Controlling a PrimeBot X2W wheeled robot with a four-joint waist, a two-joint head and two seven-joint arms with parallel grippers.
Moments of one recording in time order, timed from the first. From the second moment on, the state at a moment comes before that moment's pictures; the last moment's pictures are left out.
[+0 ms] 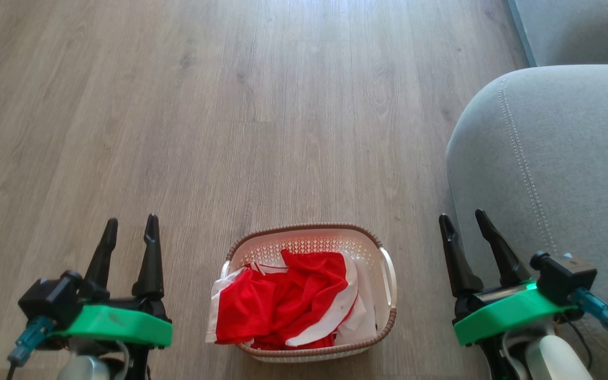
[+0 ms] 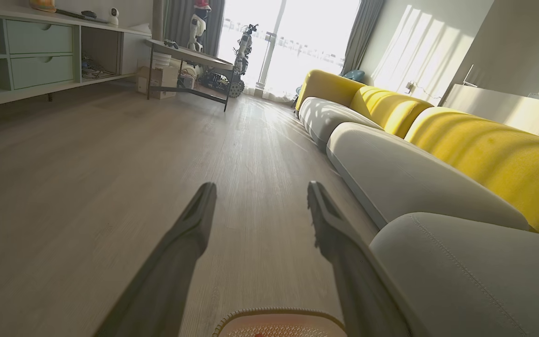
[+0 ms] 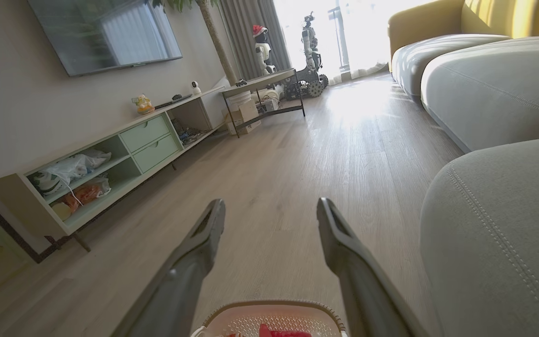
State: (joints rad) left arm 0.01 0.06 -0.05 0.09 -0.37 -0.10 -0.20; right arm -0.01 -0.08 0.14 0.11 0.40 0.12 -0.20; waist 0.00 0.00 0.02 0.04
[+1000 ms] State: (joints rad) left arm 0.01 0.06 -0.05 0.04 -0.17 -0.11 -0.25; right arm -0.03 -0.09 0.16 0.07 0.19 0.12 -0.25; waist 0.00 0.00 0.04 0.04
